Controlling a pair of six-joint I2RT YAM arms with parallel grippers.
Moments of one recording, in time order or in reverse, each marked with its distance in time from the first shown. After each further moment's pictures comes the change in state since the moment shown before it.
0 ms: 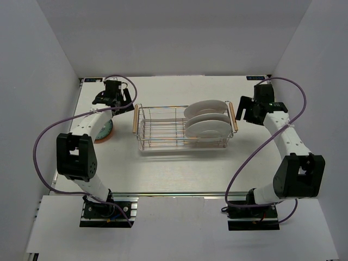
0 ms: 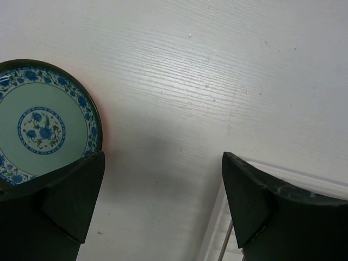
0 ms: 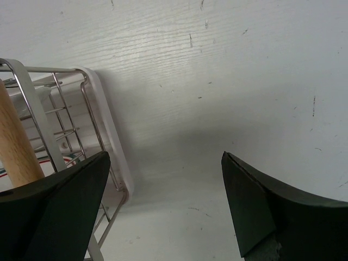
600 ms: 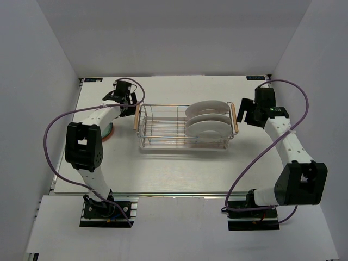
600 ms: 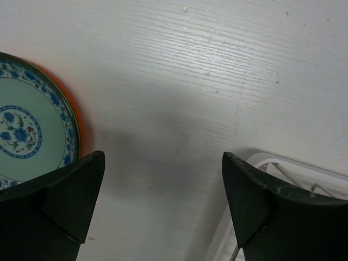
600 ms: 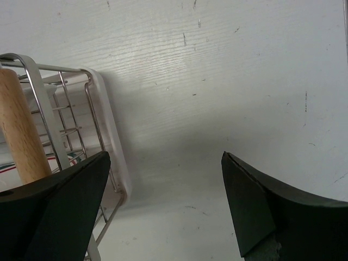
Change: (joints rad) left arm -0.054 0.149 0.066 -0.035 -0.051 0.008; right arm 0.005 -0.075 -0.067 0.032 0.031 0.004
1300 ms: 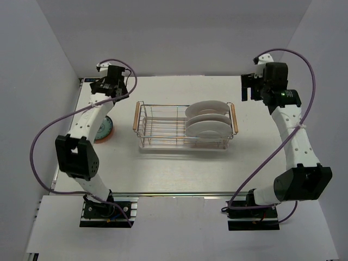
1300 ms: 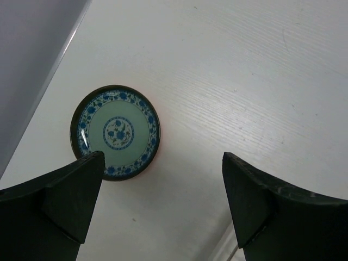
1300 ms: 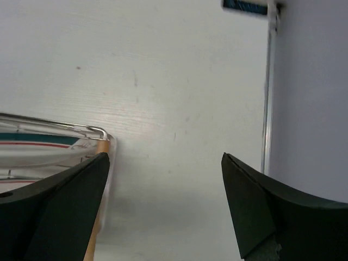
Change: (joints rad) left arm -0.008 -0.102 0.247 -0.235 -0.346 -0.069; right arm 0.011 0.039 0.354 -0.024 -0.045 -0.354
